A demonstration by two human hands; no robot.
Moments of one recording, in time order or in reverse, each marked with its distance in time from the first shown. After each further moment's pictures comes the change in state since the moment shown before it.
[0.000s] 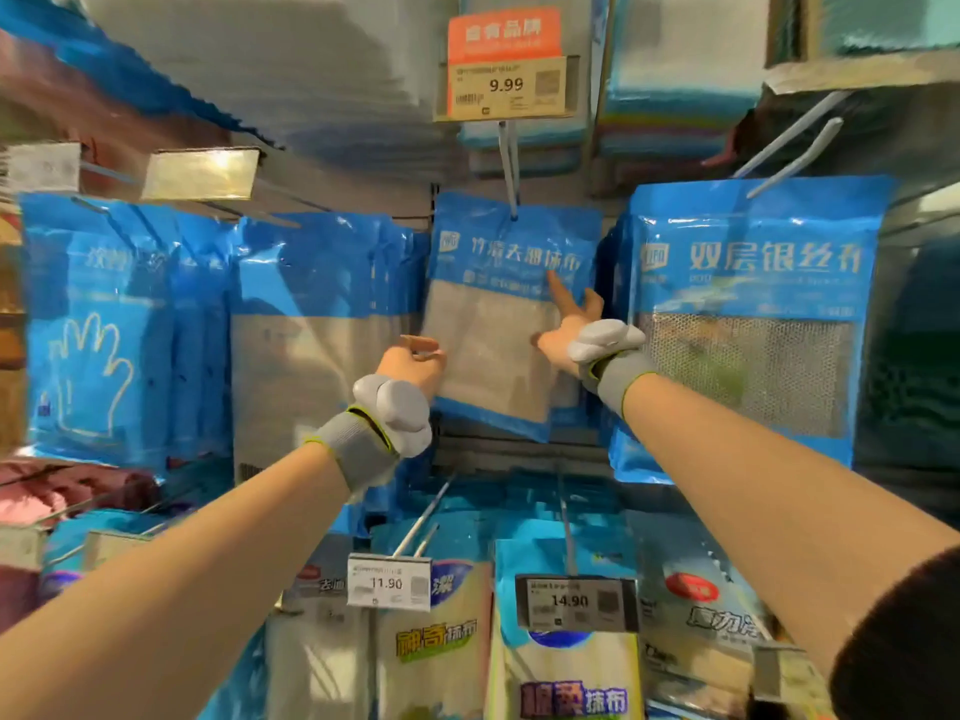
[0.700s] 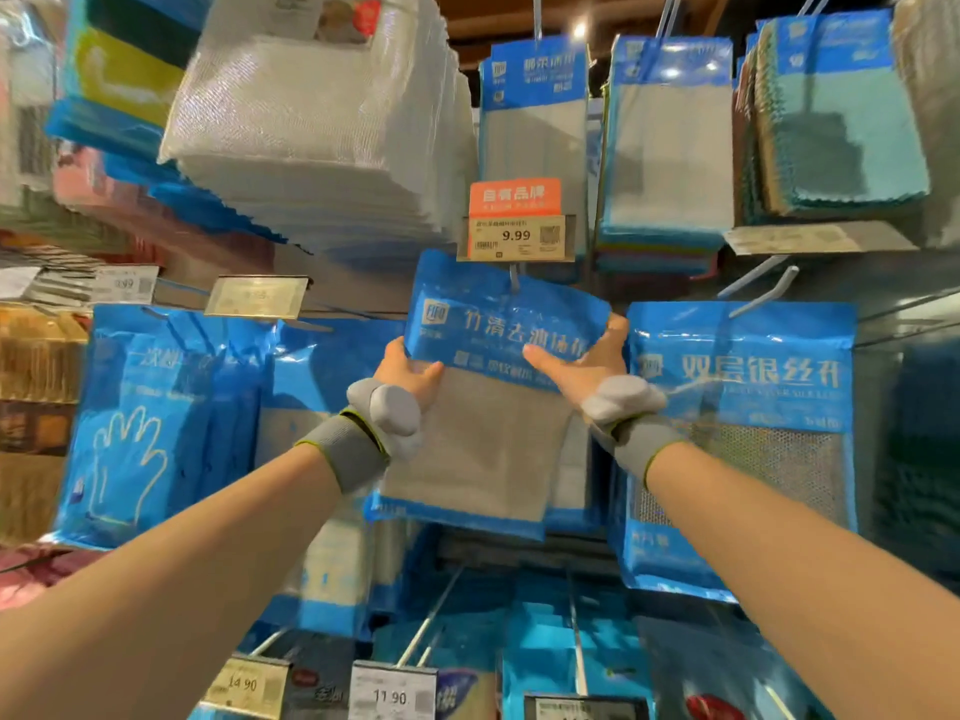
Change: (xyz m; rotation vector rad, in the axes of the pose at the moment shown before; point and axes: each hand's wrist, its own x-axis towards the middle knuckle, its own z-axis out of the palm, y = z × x) left_hand 0.014 0.076 -0.051 0.046 0.041 0.153; right_hand -0.012 -0.043 -0.052 0.648 0.332 -0.145
